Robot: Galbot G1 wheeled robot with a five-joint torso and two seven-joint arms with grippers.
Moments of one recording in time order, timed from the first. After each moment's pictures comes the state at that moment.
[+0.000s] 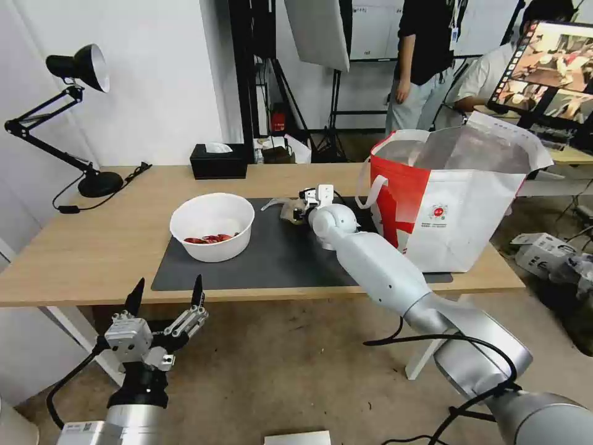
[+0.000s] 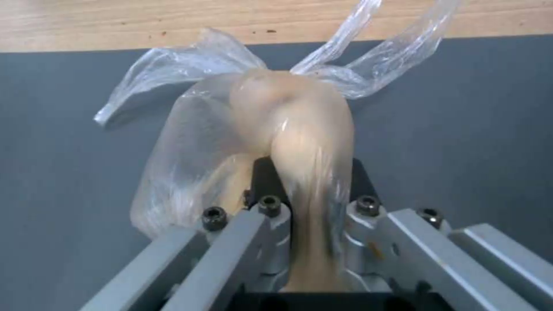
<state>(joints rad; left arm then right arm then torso) 1.93 -1.44 -0.54 -2.50 -0.17 -0.11 -0.12 -0.20 1.41 -0.29 1.00 1.00 -0.49 0.37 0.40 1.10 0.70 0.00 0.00</state>
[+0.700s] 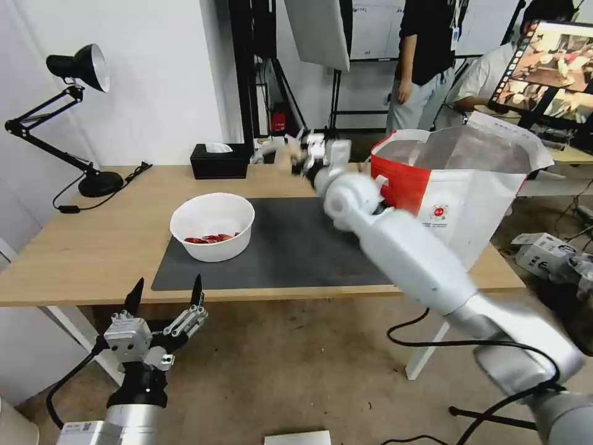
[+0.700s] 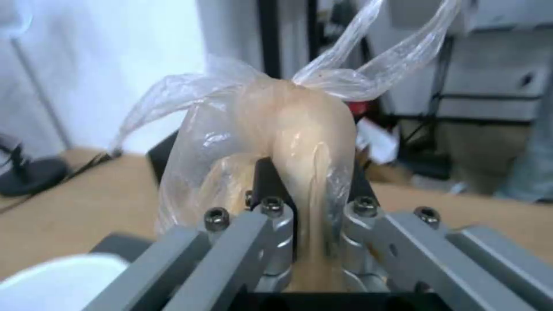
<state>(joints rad) 1.93 -1.44 -0.54 -2.50 -0.16 -0.11 -0.12 -0.13 1.16 -0.23 1.58 1.03 -0.49 0.48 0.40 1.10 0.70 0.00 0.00</state>
